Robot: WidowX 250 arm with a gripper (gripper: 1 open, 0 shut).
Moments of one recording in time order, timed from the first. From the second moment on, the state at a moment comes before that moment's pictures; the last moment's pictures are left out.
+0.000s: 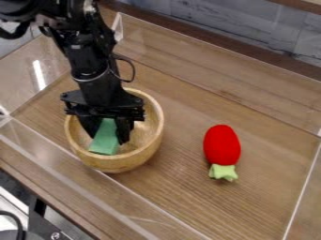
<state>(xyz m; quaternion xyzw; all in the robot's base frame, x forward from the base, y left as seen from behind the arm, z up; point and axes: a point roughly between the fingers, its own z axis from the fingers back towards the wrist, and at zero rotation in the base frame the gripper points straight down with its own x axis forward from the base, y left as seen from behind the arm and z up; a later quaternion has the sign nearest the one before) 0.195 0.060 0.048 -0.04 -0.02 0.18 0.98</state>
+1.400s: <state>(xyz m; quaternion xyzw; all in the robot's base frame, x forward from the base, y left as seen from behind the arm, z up) 0.244 -0.144 0.032 -0.09 -0.05 0.17 0.98</state>
